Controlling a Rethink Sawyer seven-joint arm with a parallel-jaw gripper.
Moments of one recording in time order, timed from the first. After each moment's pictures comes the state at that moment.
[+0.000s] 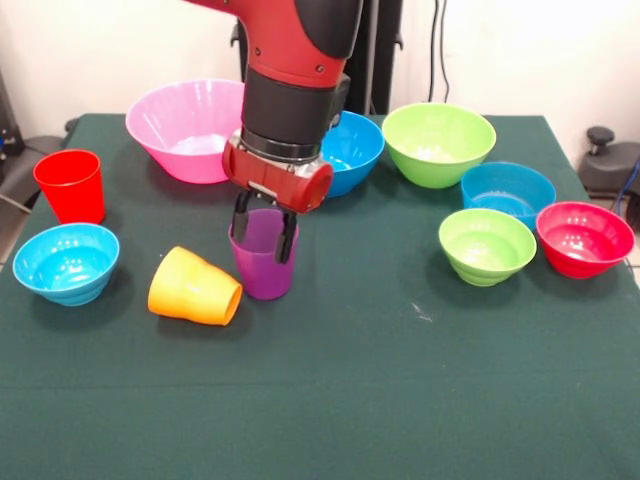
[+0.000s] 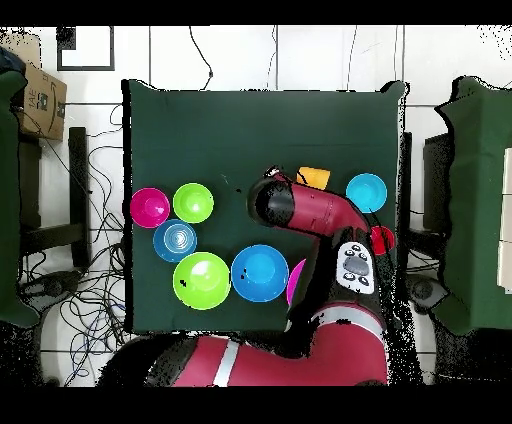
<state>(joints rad) -0.21 -0.48 -0.15 1.56 -0.01 0.25 2.10</state>
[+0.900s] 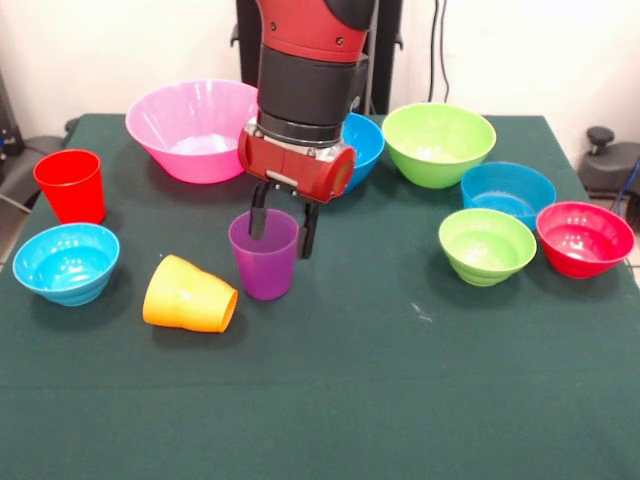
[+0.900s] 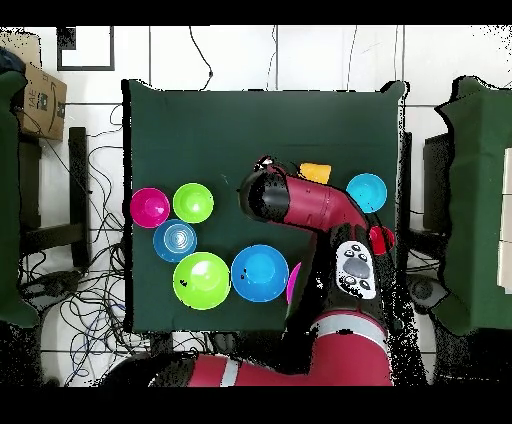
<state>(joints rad) -0.22 -0.54 -0.10 1.56 -0.02 0.27 2.10</state>
